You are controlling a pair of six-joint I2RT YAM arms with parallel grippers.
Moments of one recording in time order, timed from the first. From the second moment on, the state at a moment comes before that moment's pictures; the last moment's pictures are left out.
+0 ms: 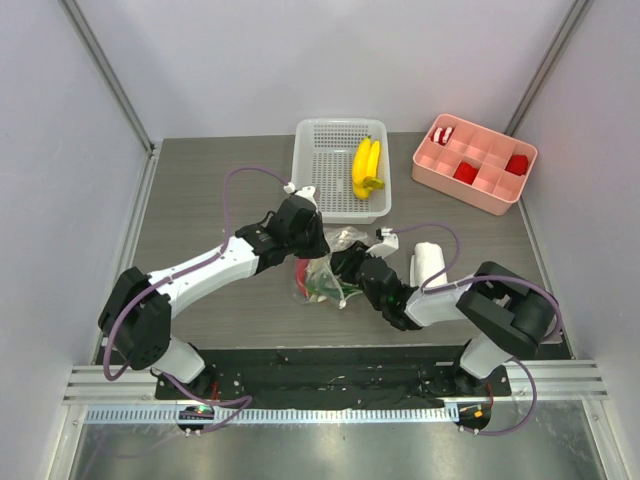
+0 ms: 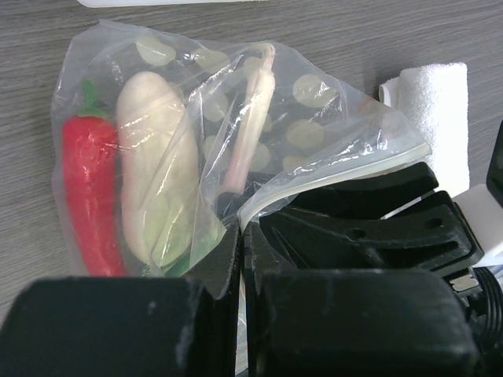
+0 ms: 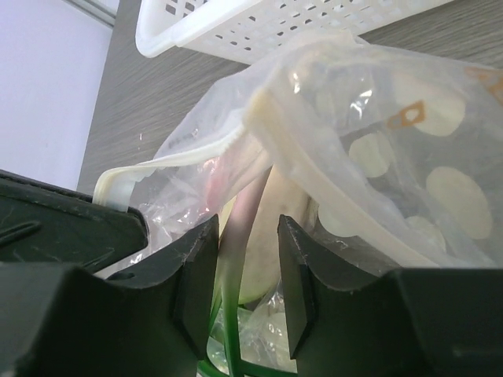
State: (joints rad) left arm -0.77 1.51 1.08 -0.29 -0.03 -0.66; right arm 0.90 1.56 0.45 0.82 0.46 0.92
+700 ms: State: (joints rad) left arm -0.77 1.48 1.07 -0.31 -0.07 -0.65; right arm 0.89 1.69 0.48 1.06 0.39 0.87
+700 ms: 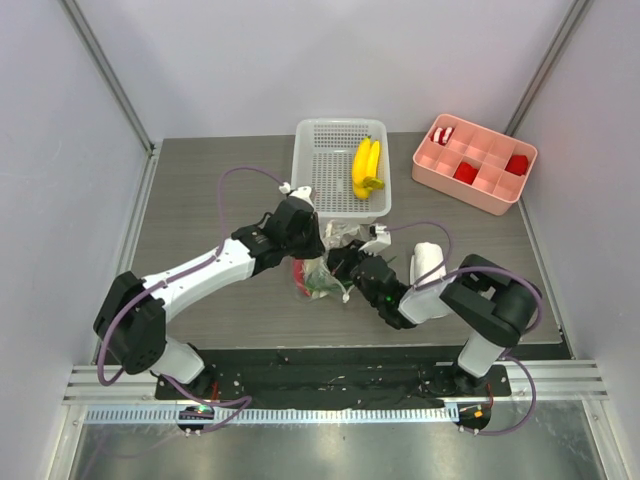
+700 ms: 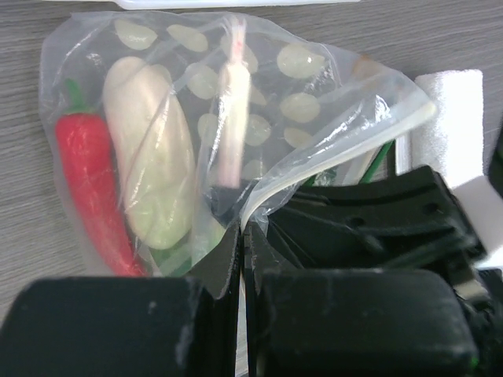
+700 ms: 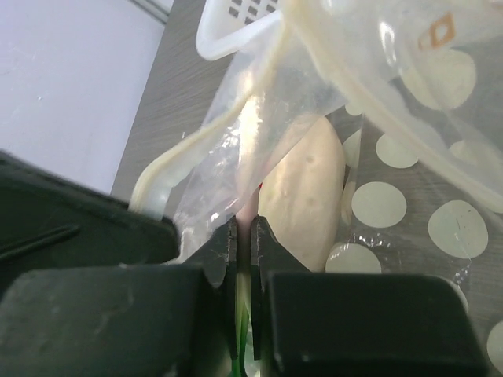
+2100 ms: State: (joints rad) left arm -0.78 1.24 1.05 -0.39 -0.17 -0.61; right arm 0.93 1.02 0.42 0.58 -0.05 0.47
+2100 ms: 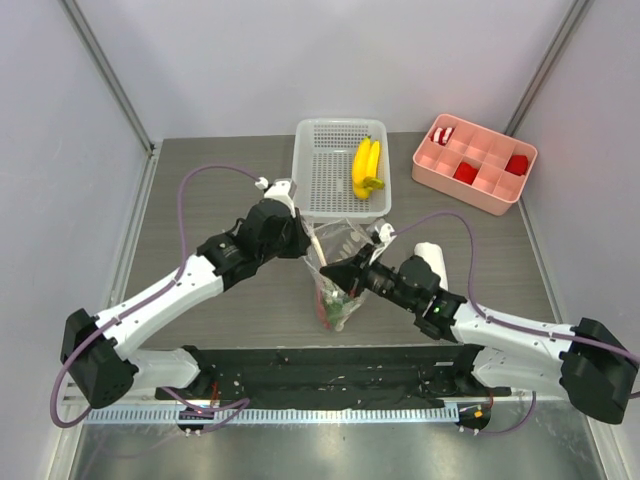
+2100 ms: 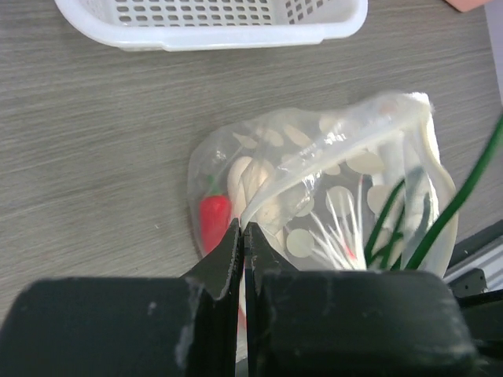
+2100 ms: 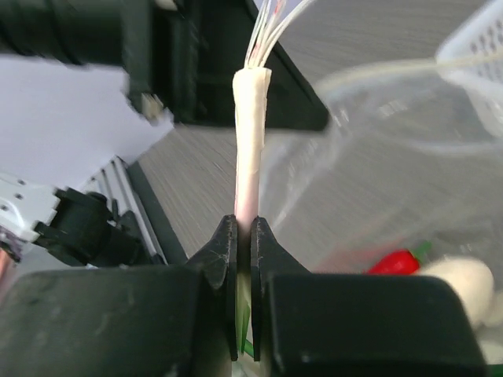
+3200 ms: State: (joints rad) left arm -0.62 1.05 1.23 -0.74 -0.36 -0.47; right arm 0.69 1.31 1.26 0.44 0.10 0.49
